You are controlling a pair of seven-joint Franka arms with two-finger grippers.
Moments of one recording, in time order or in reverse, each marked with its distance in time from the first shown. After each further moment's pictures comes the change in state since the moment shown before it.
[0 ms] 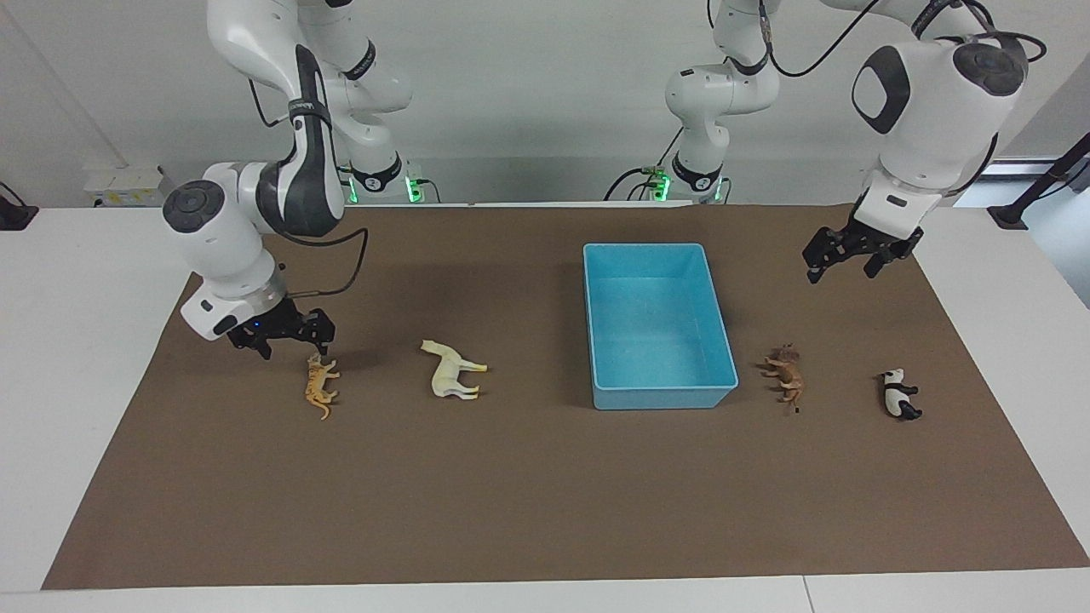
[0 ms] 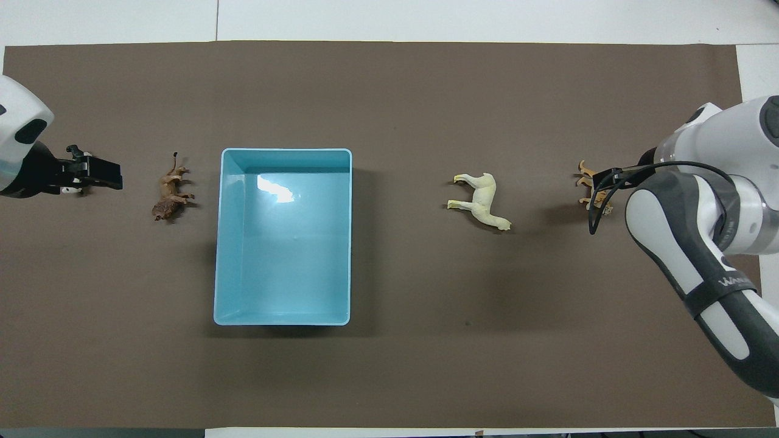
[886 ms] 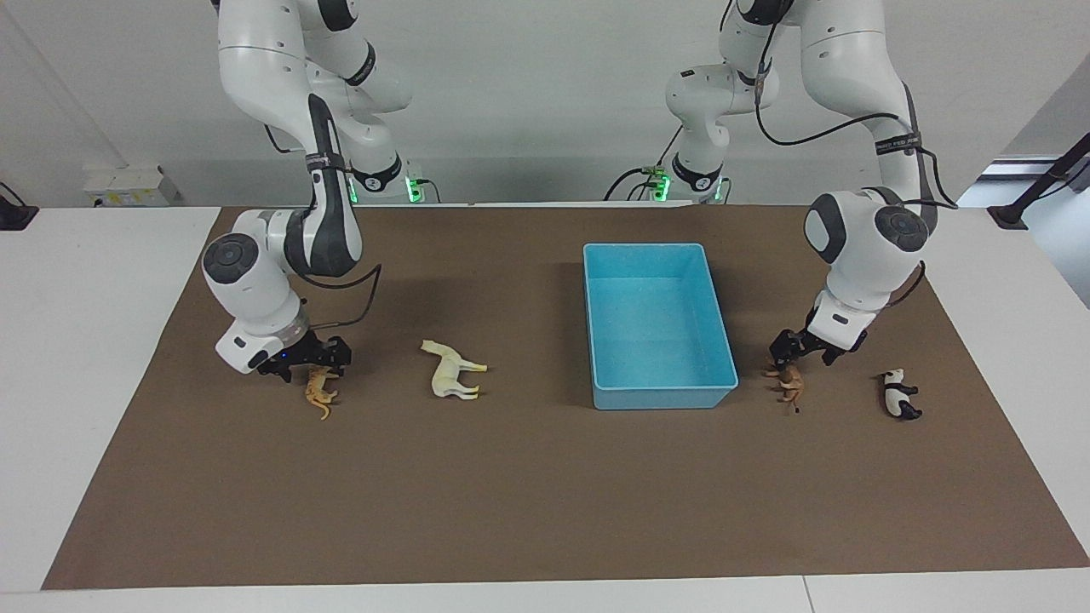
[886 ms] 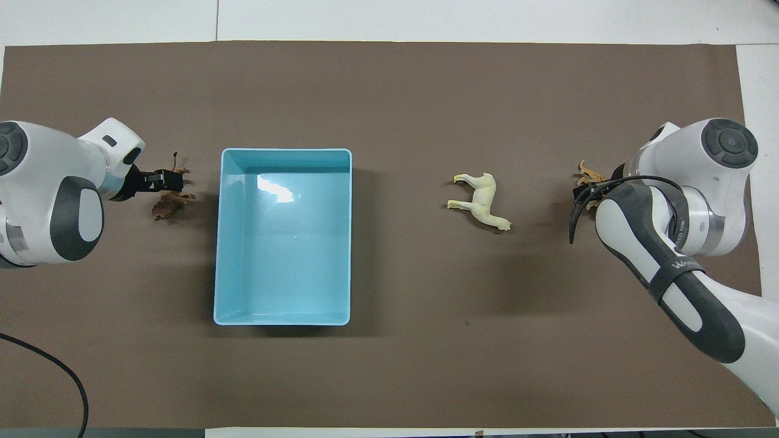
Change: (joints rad) left arm 0.017 0.240 -0.001 -0.185 0.000 0.437 -0.024; right arm 0.001 0.093 0.000 -0.051 -0.003 0.111 -0.043
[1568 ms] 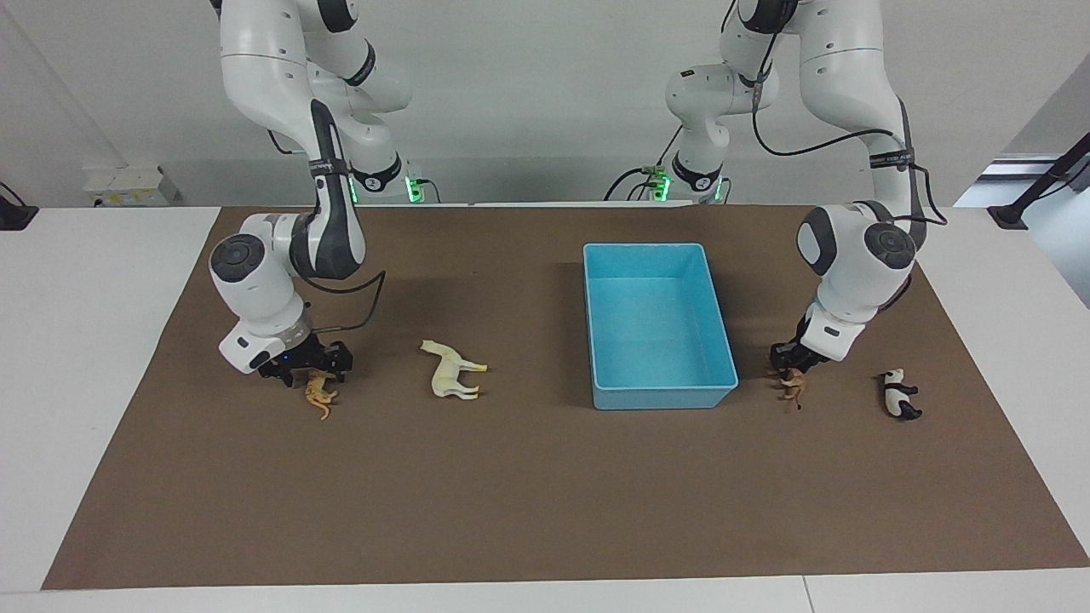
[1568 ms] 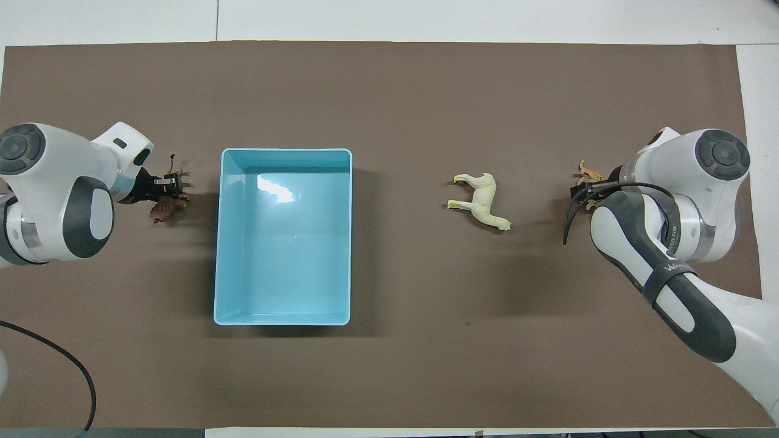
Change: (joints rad) left arm -0.001 0.028 -0.004 0.030 -0.002 -0.054 -0.056; right arm 0.000 0.009 0.000 -0.039 0.000 0.088 0.038
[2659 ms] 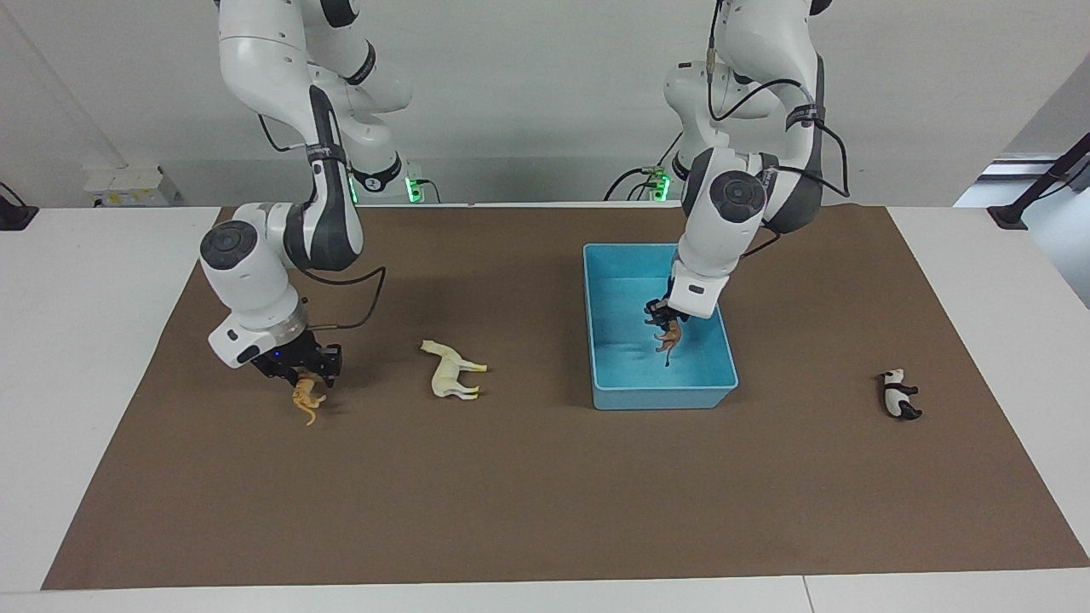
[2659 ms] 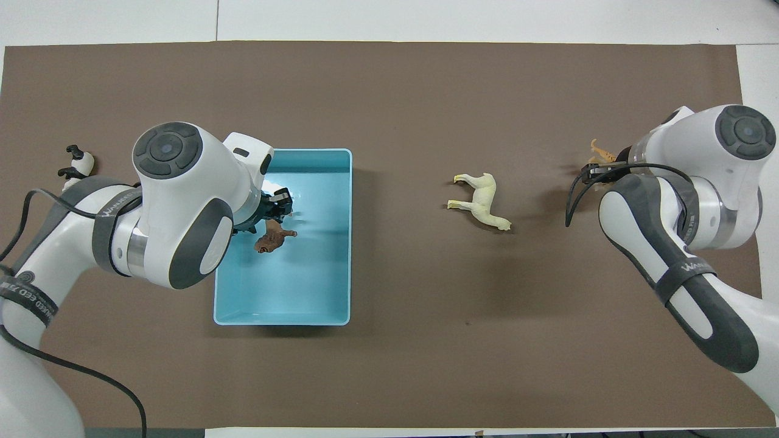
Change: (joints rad) left arm -0.343 -0.145 -0.043 0.023 -0.038 -0.253 -0.588; right arm 0.027 -0.056 0.001 0.118 0.001 -0.137 0.100
